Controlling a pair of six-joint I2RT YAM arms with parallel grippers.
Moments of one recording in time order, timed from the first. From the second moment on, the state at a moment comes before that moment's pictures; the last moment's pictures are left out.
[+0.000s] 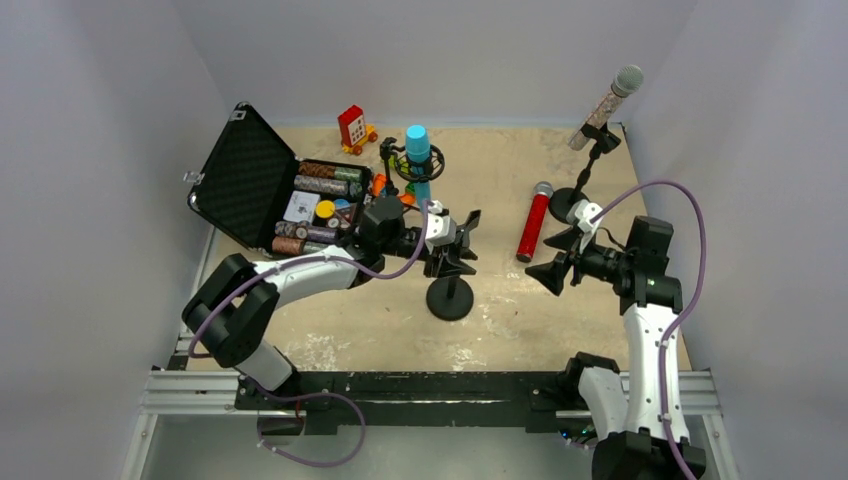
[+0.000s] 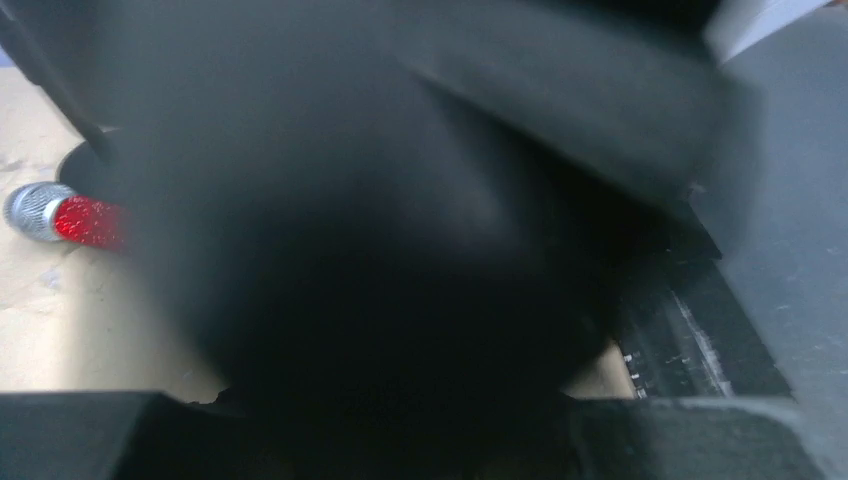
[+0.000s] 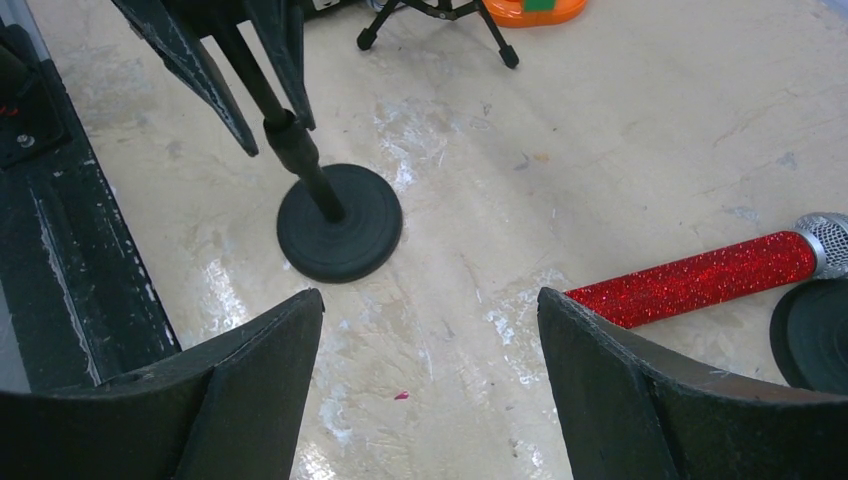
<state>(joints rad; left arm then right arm) -0.75 1.57 0.89 0.49 0.96 0.15 -0.24 0.80 0.78 -0.71 -1.10 -0.61</state>
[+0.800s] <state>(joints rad) -0.77 0.76 0.62 0.06 0.32 -0.14 -0.24 0.81 0.78 -0.71 -1.10 -0.61</state>
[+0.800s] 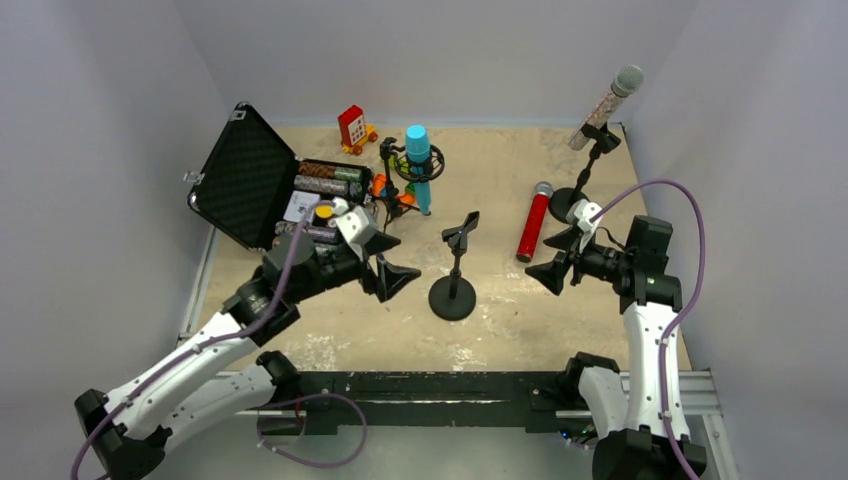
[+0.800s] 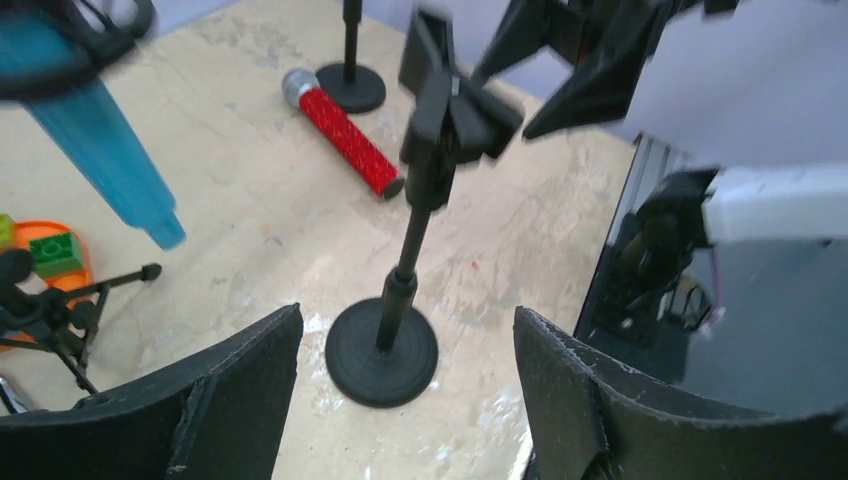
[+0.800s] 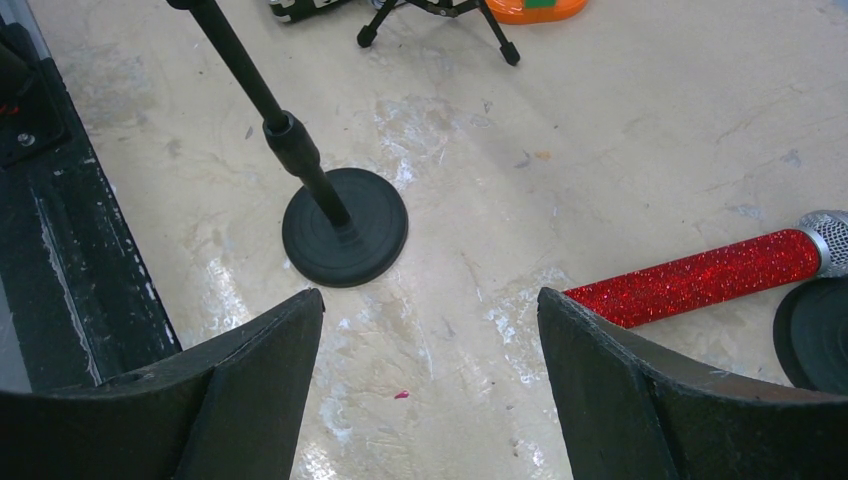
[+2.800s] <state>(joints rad) -1.00 1.88 2.29 -1.22 0.24 0.24 -0.24 0.80 0.78 -0.72 -1.12 -0.61</state>
